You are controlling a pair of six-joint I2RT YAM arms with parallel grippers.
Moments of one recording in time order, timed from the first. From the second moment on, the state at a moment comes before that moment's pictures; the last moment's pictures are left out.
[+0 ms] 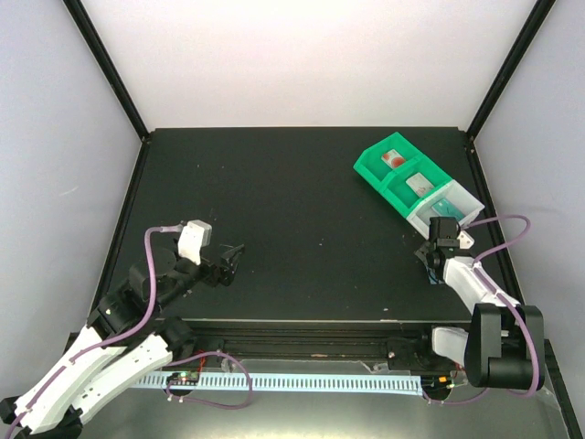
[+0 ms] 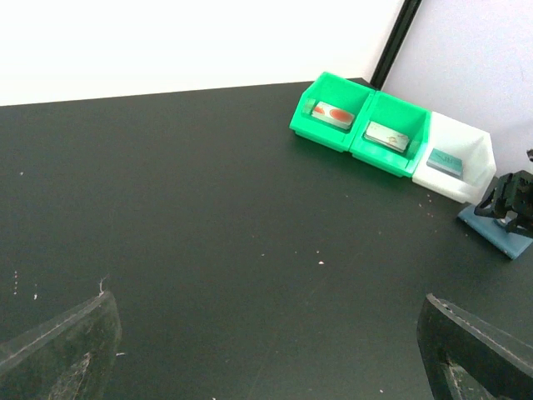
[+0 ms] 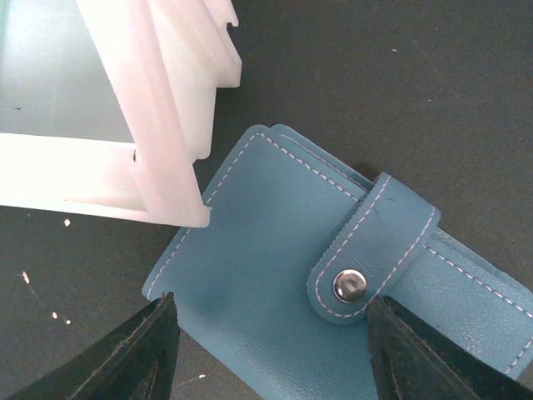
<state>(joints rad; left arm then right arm) -0.75 0.40 0.70 -0.62 -0.16 -0.28 -0.04 1.17 0.49 -0.40 0.25 0.78</state>
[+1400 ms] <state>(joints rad) -0.75 0.40 0.70 -0.61 -0.16 -0.27 0.29 1.24 0.59 -0.47 0.16 0.73</state>
